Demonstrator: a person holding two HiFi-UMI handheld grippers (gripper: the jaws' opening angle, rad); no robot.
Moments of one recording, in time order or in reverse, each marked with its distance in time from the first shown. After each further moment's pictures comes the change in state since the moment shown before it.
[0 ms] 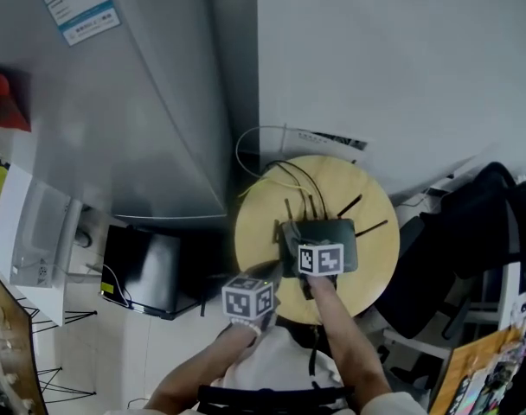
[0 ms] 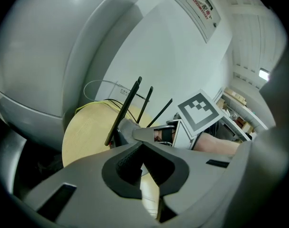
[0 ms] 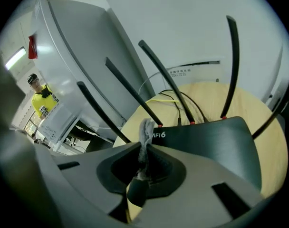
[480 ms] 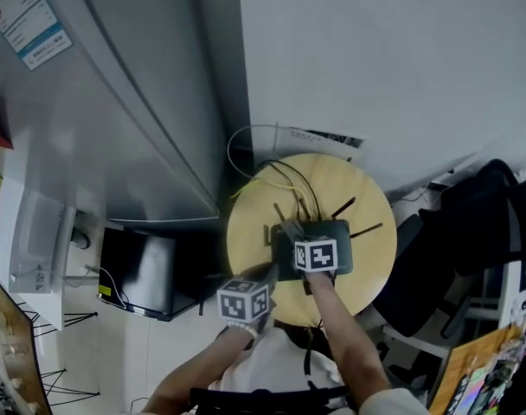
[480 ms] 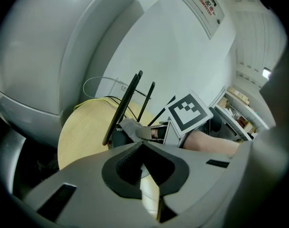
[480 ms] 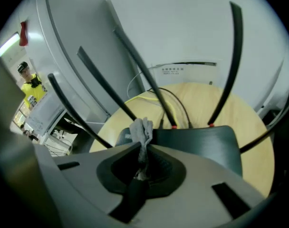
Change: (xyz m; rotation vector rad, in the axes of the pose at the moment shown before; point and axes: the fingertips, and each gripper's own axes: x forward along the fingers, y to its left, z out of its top) left arm 0.018 0.001 0.000 -0.010 0.028 0.020; right arm 0.014 -0.047 0.008 -0.054 0.042 -0.125
